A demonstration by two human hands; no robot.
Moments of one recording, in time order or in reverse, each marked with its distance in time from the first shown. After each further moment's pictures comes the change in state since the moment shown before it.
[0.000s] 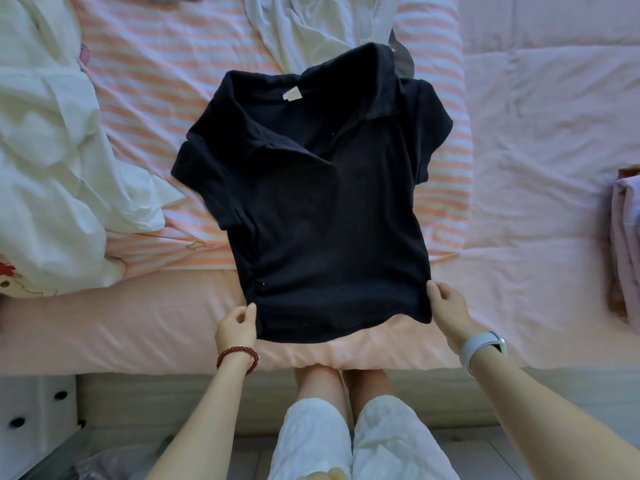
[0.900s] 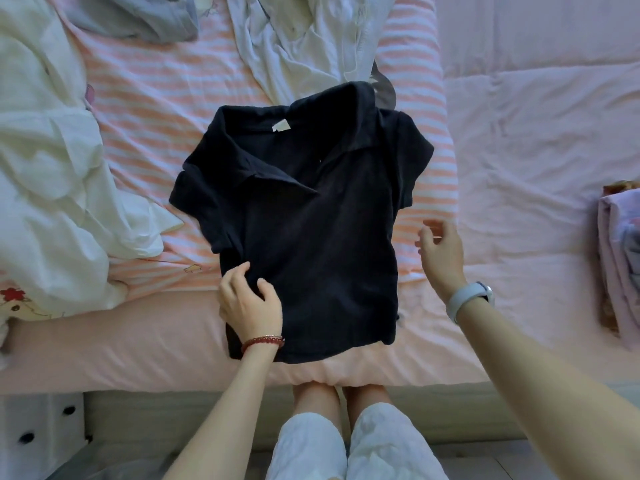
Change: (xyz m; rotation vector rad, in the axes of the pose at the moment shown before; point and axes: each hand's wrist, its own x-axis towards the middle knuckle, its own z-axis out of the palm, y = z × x) left_hand -0.028 0.084 0.018 0.022 0.387 0.439; right_hand 0.039 -0.094 -0.012 0.075 0.160 -0.329
